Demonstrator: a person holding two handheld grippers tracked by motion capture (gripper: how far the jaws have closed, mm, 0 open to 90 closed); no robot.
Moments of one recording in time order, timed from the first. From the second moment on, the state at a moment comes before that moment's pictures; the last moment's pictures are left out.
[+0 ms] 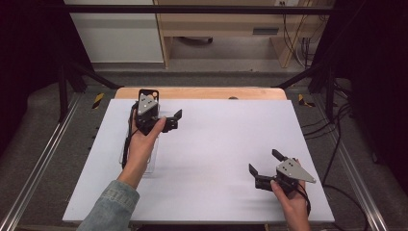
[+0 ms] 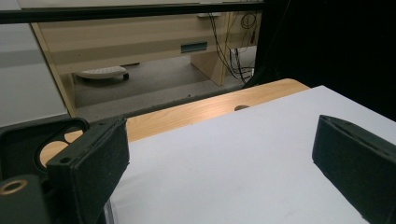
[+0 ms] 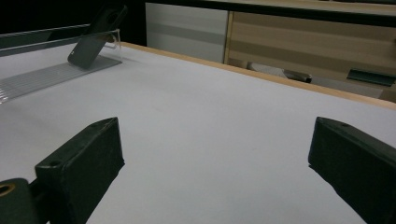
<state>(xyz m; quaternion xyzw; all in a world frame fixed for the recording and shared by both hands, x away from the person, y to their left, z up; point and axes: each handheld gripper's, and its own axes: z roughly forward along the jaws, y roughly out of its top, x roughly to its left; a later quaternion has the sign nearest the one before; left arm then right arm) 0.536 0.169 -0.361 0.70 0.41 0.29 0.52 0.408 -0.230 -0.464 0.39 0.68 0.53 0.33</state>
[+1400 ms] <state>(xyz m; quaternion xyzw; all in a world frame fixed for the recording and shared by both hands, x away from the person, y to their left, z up) 0.473 0.210 -0.335 0.67 0.39 0.30 0.56 0.408 -0.232 -0.466 0.39 0.68 0.53 0.32</state>
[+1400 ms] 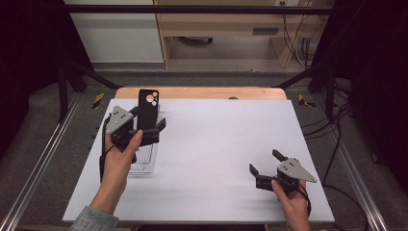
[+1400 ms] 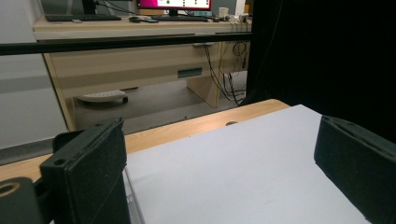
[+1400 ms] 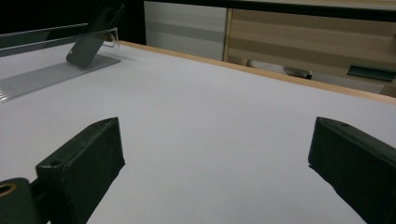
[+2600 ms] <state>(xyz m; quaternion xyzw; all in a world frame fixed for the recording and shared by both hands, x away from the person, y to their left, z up) 0.442 0.256 -0.331 0.66 0.37 0.35 0.56 0.409 -0.233 -0.466 0.39 0.68 0.53 0.32</state>
